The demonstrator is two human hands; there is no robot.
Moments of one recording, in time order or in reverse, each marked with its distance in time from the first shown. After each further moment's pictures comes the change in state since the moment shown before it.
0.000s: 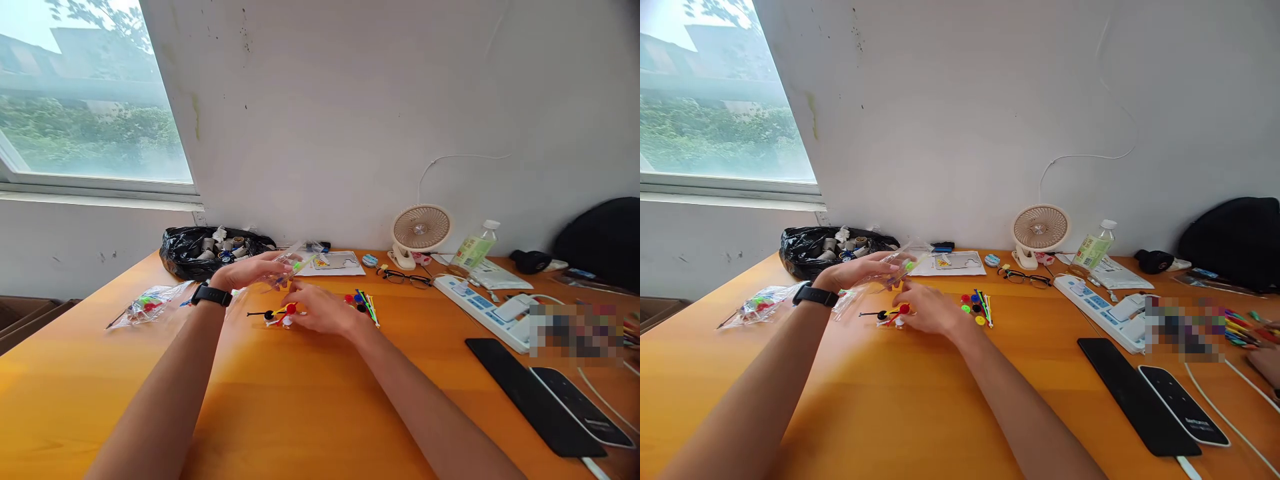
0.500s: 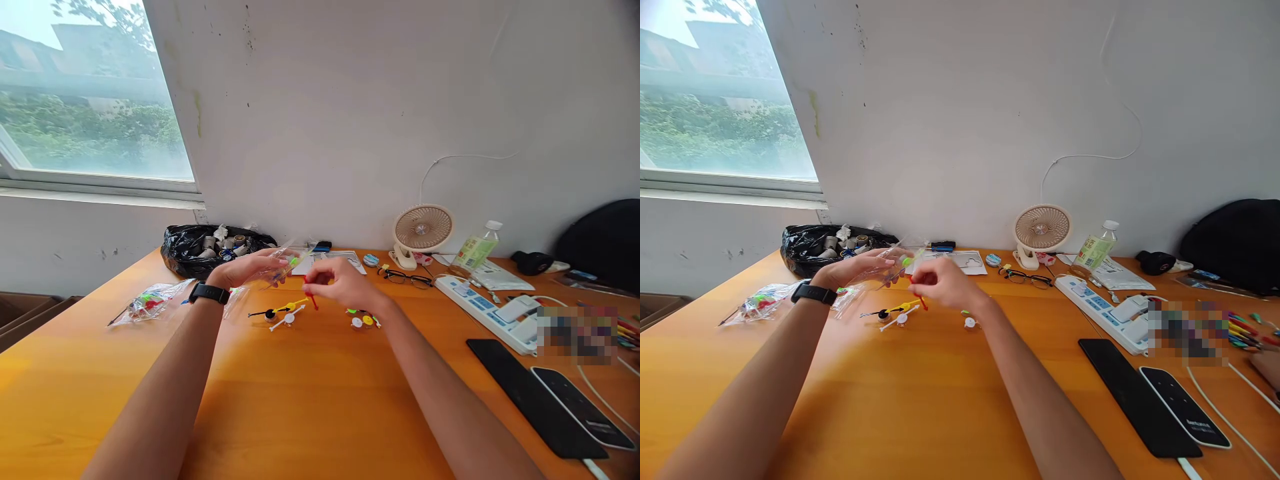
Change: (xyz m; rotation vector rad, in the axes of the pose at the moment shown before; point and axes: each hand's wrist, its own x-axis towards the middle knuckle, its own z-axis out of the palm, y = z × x) left_hand -0.002 -0.005 -0.005 -0.110 -0.021 0.055; right_hand -0.010 0.003 -0.056 0.517 0.174 0.074
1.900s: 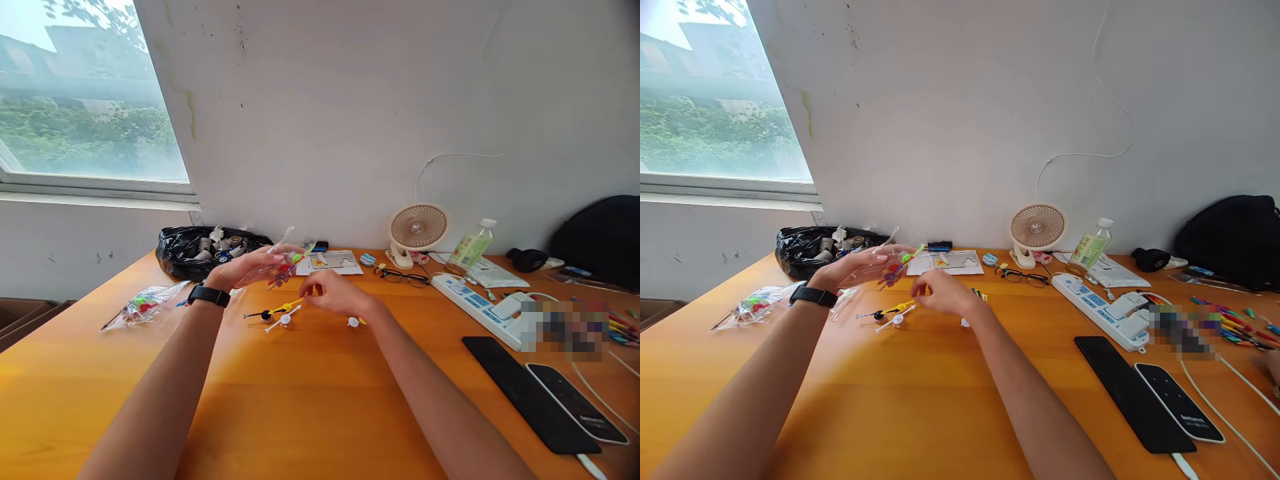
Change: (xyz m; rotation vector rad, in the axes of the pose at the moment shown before) left_hand 0.006 0.002 0.007 -0.106 -0.125 0.120; right_hand 0.001 0.024 0.009 -0.301 -0.133 0.063
